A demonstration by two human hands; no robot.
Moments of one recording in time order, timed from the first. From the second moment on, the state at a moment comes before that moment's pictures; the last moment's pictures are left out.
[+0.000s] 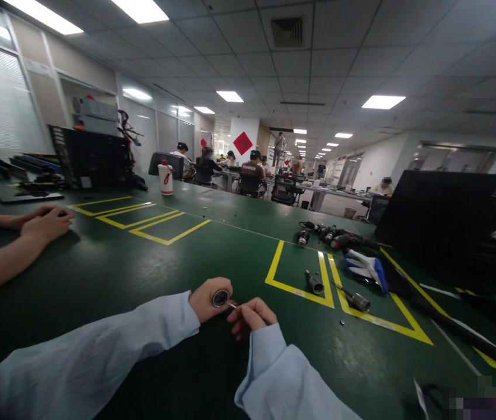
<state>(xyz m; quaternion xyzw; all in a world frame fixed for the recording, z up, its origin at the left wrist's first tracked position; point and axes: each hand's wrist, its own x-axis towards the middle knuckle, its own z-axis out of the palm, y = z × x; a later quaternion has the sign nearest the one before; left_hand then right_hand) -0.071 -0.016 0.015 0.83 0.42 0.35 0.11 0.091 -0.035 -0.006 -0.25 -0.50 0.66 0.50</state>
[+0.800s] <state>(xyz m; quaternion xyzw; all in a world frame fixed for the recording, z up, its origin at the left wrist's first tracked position) -0.070 -0.015 0.015 0.82 0.42 0.36 0.17 0.094 -0.031 -0.002 -0.23 -0.46 0.69 0.51</state>
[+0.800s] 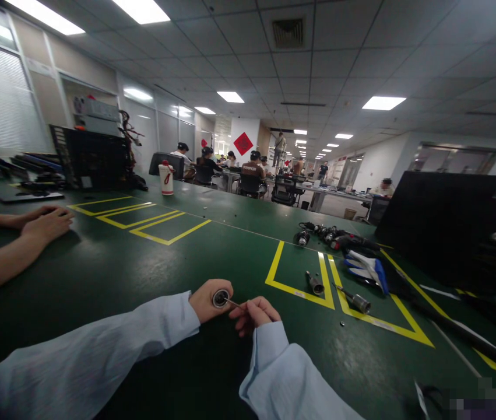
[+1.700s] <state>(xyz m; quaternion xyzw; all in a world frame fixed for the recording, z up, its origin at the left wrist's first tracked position) -0.069 -0.017 0.016 0.86 0.44 0.25 0.09 0.093 -0.048 0.000 -0.34 -0.60 0.48 0.54</state>
